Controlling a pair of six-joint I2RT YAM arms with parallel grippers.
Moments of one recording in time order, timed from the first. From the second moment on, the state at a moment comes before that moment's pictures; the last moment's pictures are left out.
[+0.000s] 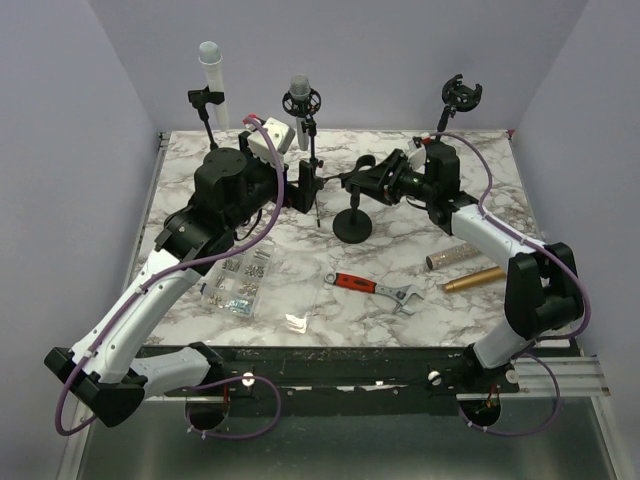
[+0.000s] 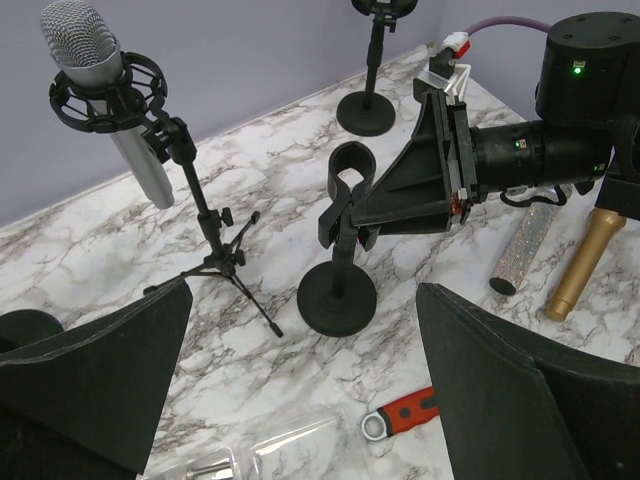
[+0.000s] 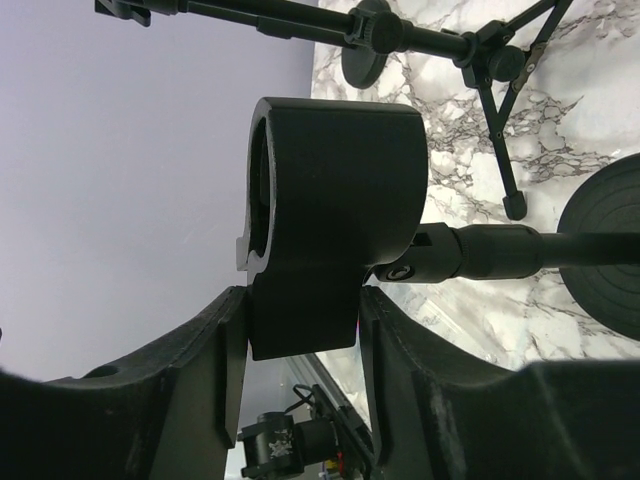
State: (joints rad) left arm -0.63 1.12 1.35 -0.35 0.01 -0.06; right arm 0.31 1.62 1.08 0.22 -0.59 1.04
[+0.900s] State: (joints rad) left arm -0.64 1.12 1.34 -0.35 -0.01 -0.05; right arm 0.20 1.88 1.41 0.21 -0.48 1.03
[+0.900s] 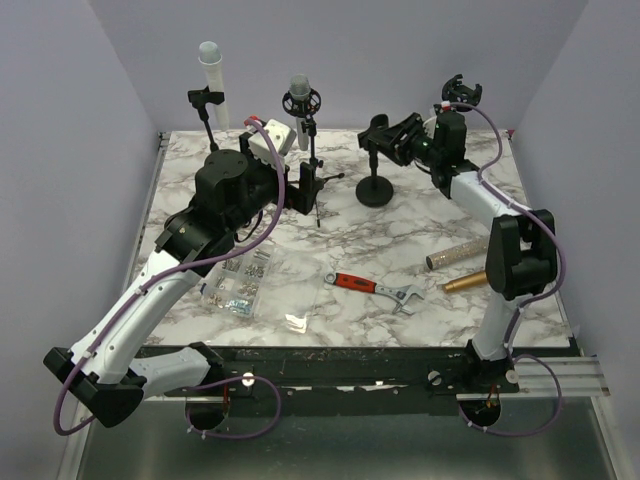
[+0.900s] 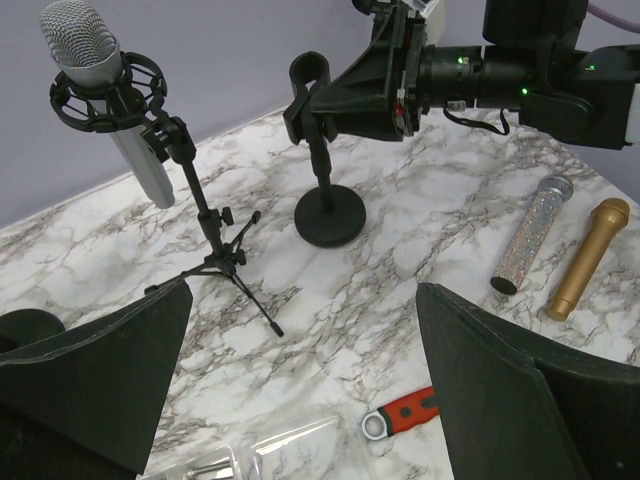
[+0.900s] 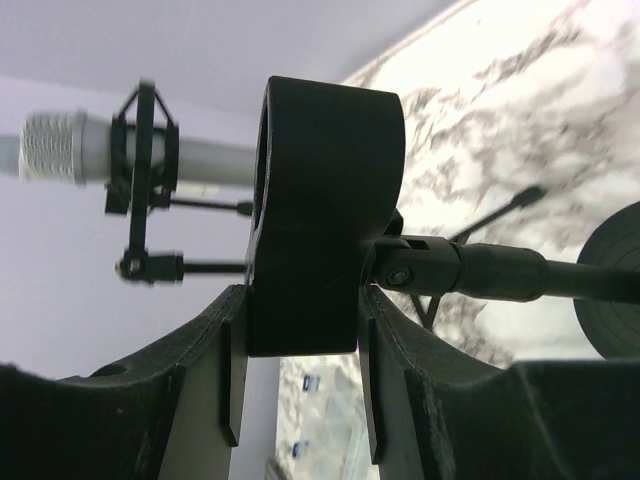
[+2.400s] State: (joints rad) left arm -0.68 1.16 1.33 -0.34 -0.04 -0.04; right arm 0.08 2.10 1.82 -0.06 -0.35 0.85
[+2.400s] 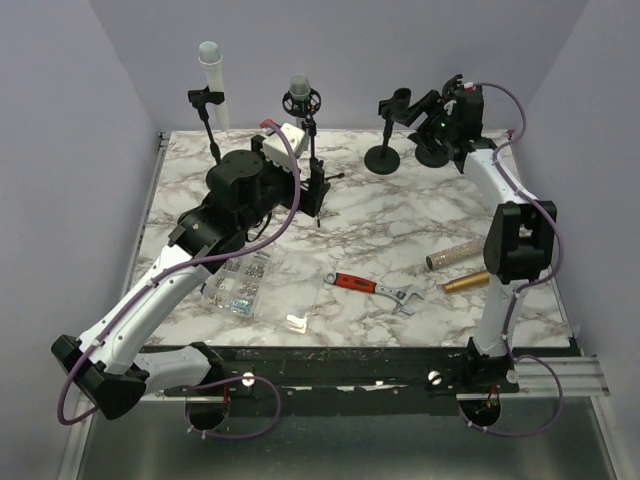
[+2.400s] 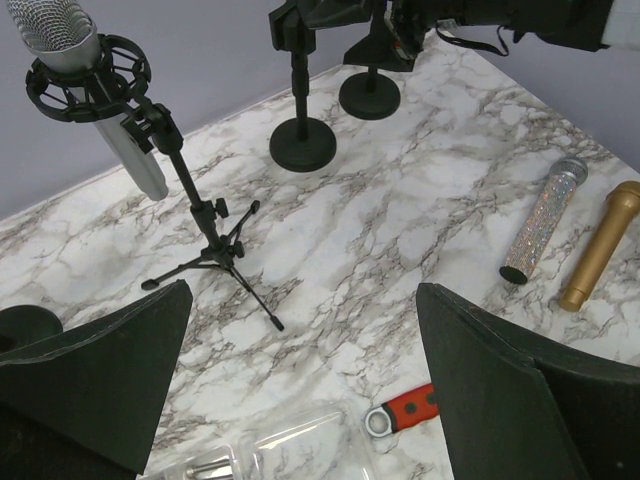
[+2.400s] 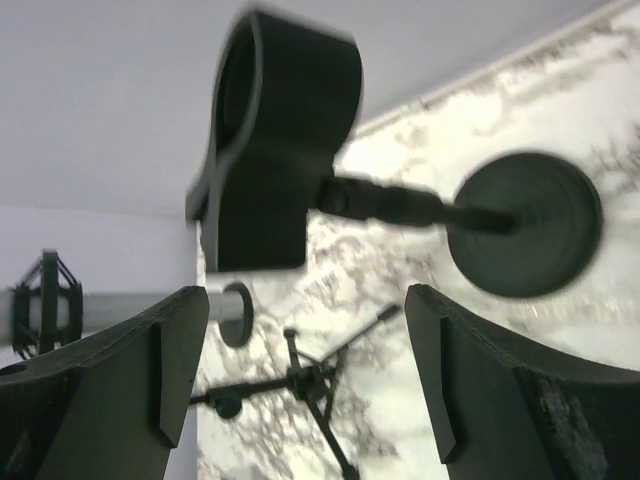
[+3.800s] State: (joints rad) left arm -0.34 1.74 1.98 -0.32 0.03 -0.35; right arm 0.31 1.50 1.05 -0.23 -0.41 0.54
